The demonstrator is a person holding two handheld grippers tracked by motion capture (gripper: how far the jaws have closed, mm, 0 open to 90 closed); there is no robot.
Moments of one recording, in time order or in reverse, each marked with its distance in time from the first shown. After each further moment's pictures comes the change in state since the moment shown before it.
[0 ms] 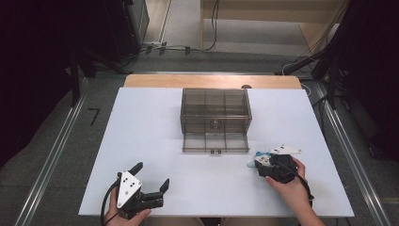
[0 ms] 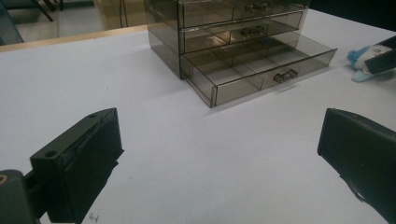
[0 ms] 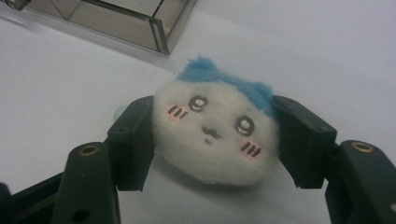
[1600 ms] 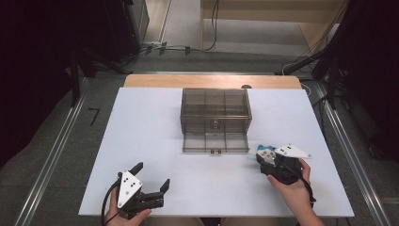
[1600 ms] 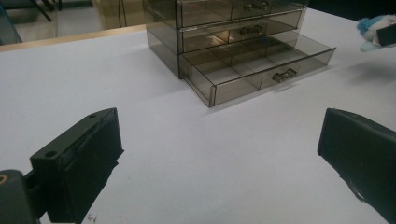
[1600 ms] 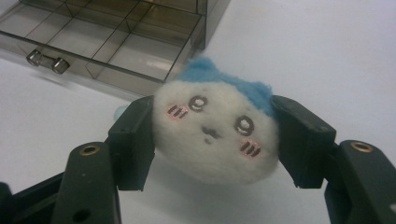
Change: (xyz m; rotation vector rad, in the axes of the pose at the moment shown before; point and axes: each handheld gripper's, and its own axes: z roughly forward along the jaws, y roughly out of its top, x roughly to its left) left arm -0.001 0.000 0.001 0.002 -0.003 0.002; right arm 0.005 0.006 -0.025 -0.175 -0.023 0.021
